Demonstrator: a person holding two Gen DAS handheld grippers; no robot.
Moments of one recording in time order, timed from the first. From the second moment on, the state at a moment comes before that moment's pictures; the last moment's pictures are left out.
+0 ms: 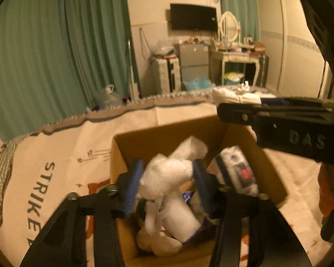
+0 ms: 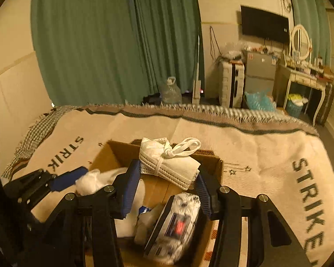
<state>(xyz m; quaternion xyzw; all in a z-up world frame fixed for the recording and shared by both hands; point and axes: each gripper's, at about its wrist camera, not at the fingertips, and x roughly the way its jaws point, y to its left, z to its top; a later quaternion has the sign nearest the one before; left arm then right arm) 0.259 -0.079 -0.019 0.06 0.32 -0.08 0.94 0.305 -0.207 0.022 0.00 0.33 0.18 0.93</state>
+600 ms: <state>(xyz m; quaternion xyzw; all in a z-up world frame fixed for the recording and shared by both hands) 0.147 -0.054 0.118 0.06 0.21 -0.02 0.98 0.208 -0.242 0.132 -0.01 0.27 0.11 0.96</state>
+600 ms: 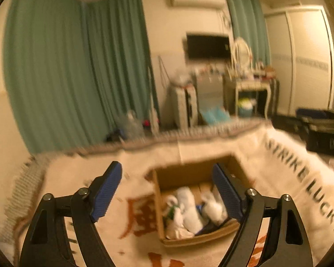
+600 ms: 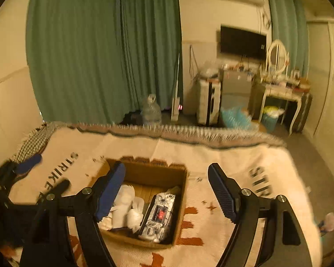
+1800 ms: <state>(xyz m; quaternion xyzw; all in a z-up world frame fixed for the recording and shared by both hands) -0.027 -0.034 0.043 0.01 0.14 0.01 0.99 -0.010 -0.242 0.047 0.02 0.15 0.10 0.98</state>
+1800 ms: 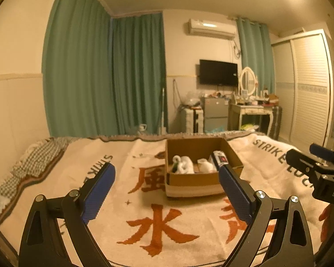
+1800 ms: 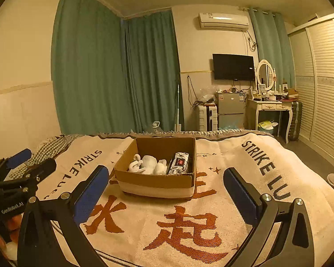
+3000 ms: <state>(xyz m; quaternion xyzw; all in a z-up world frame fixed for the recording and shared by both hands) -0.034 -0.040 0.046 0.00 0.15 -0.01 0.99 -0.015 -0.232 0.046 0.02 0.16 0.10 0.98</state>
